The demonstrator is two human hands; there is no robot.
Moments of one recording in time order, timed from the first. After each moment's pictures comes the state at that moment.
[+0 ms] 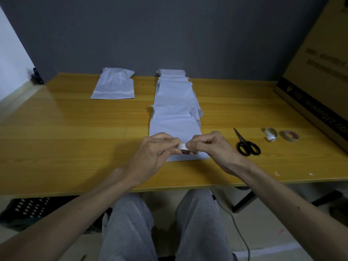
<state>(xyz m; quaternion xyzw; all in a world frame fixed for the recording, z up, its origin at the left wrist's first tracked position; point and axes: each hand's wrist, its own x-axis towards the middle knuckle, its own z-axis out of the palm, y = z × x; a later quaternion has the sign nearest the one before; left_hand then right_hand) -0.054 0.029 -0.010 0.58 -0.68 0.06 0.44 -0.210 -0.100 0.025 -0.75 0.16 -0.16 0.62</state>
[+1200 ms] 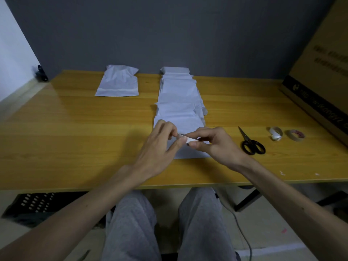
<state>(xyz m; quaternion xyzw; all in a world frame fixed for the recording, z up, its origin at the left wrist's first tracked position) -0.063 0.025 -0.007 0.68 -0.55 -0.04 0.48 -0.204 -0.104 0.021 -0.83 0.15 -0.18 0.50</state>
